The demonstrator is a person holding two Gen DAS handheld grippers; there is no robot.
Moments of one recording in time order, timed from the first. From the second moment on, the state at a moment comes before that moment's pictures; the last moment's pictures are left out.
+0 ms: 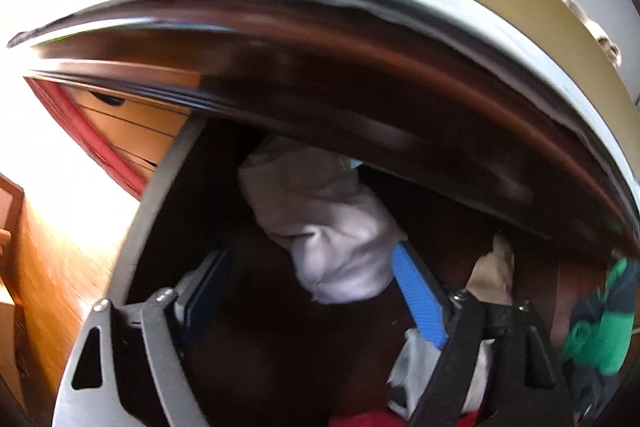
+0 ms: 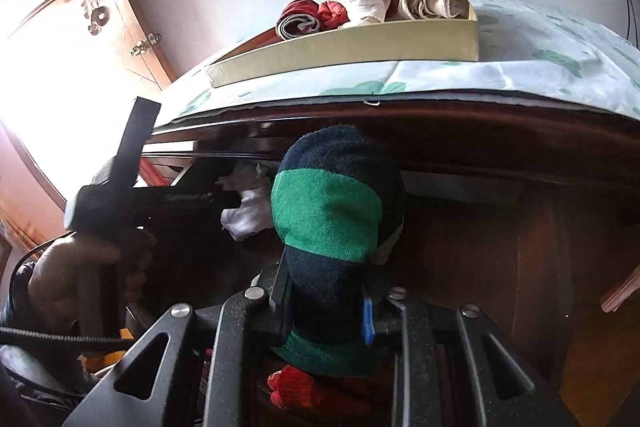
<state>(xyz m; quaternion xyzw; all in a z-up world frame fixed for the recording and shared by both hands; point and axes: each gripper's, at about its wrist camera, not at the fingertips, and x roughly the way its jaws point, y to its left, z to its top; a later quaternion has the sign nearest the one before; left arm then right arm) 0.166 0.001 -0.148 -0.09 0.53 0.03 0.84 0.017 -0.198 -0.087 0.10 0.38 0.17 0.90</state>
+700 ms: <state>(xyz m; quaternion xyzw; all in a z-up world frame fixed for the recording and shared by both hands) 0.177 0.011 -0.207 -0.18 0.58 -0.01 0.80 0.017 -0.193 -0.084 0.10 0.38 0.17 0.91</state>
